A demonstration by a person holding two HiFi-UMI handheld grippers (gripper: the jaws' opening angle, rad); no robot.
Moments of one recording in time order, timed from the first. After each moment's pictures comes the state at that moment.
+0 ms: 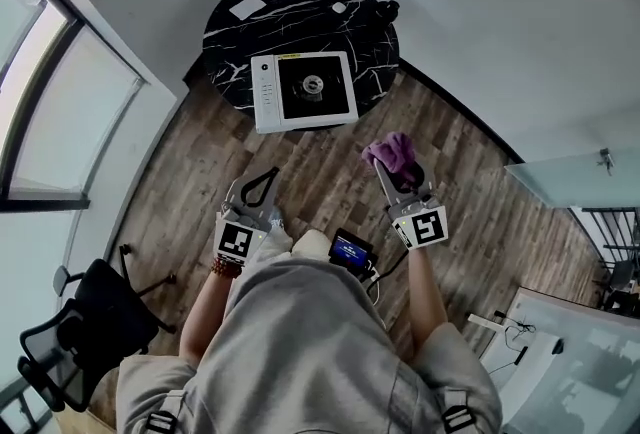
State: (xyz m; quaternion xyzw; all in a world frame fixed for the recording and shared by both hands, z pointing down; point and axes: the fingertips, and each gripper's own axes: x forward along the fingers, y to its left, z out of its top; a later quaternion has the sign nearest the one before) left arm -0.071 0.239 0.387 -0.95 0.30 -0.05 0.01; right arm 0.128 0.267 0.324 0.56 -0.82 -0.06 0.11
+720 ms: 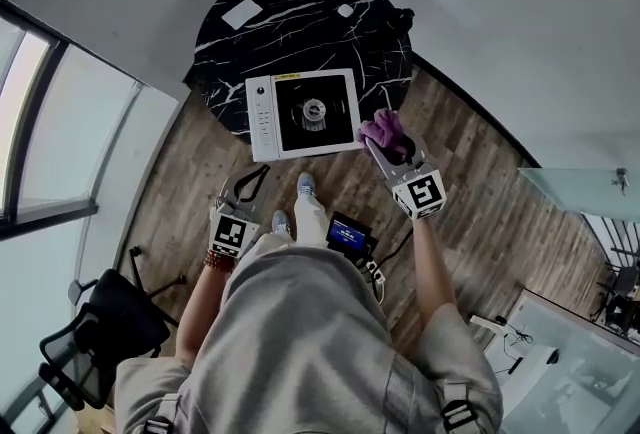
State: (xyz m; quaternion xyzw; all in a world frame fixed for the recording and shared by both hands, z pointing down) left arm -0.040 0.104 0.460 -0.94 0.30 -0.14 -0.02; right arm 0.186 0.090 0.409 0.50 -0.85 0.02 0.15
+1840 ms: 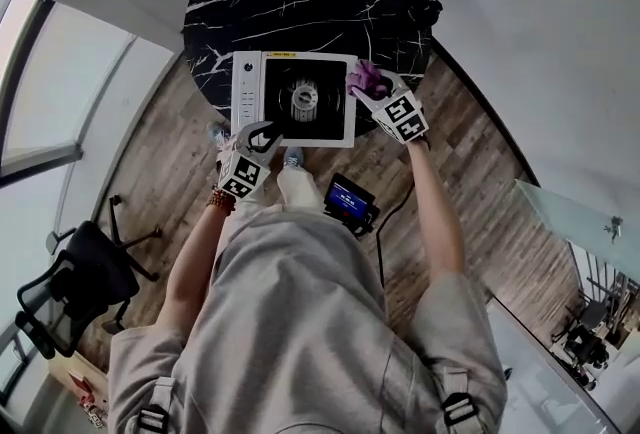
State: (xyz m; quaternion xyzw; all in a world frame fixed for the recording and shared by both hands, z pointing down) left arm 0.043 0.041 0.638 -0.92 0.26 -0.30 -0.06; right arm 0.237 -0.060 0.604 0.34 -0.87 0.11 0.34
